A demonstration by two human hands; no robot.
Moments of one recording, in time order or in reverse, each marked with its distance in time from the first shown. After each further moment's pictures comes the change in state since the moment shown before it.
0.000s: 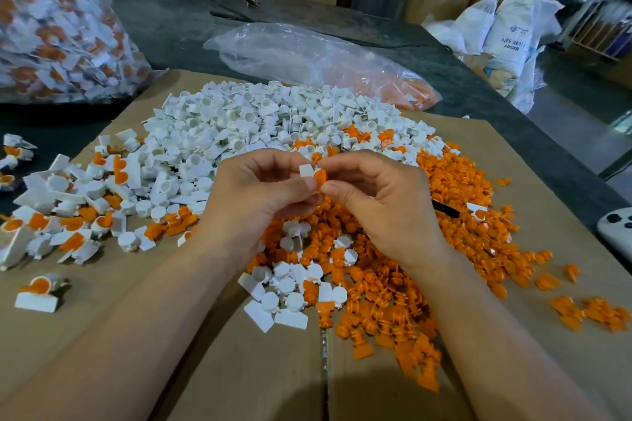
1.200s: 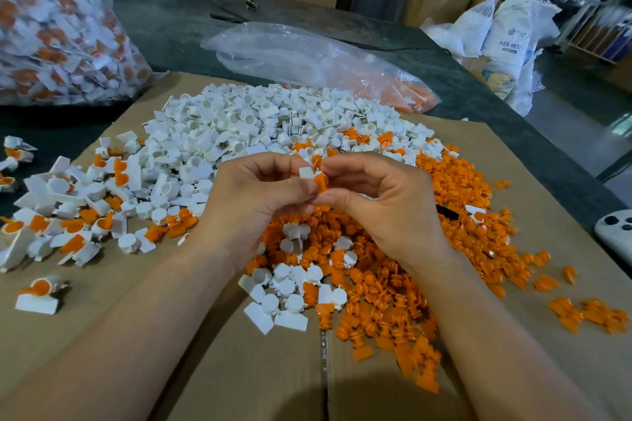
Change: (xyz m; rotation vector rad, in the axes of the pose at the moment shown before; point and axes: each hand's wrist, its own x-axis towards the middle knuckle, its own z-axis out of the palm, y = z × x) left_hand 0.000 0.002 -0.001 -0.036 -0.011 -0.024; right_hand 0.001 -0.003 -0.002 0.048 0.019 -0.030
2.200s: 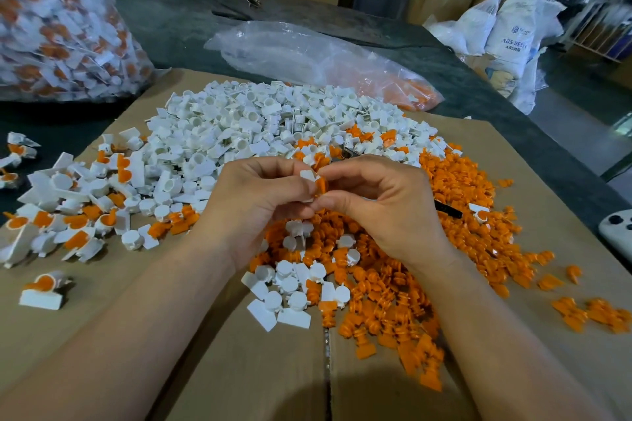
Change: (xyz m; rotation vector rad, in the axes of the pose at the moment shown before) left_hand 0.000 0.004 0.000 0.038 0.021 -0.106; right_hand -0.001 -0.002 0.004 0.092 -0.050 0.025
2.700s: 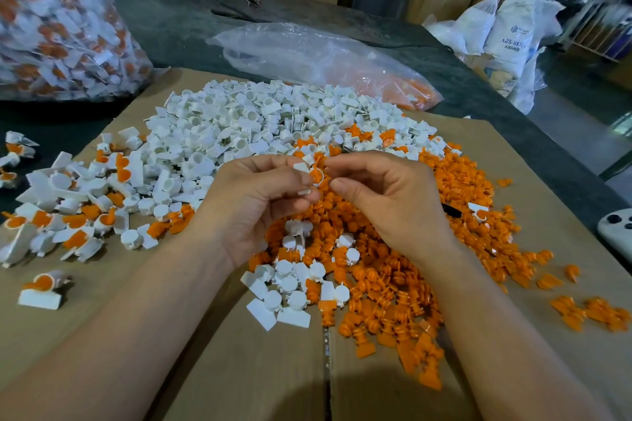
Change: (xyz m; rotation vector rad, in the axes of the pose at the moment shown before) left_hand 0.001 0.006 0.001 -0.159 0.017 -0.123; right_hand 0.001 0.000 -0.008 -0.153 0.036 0.078
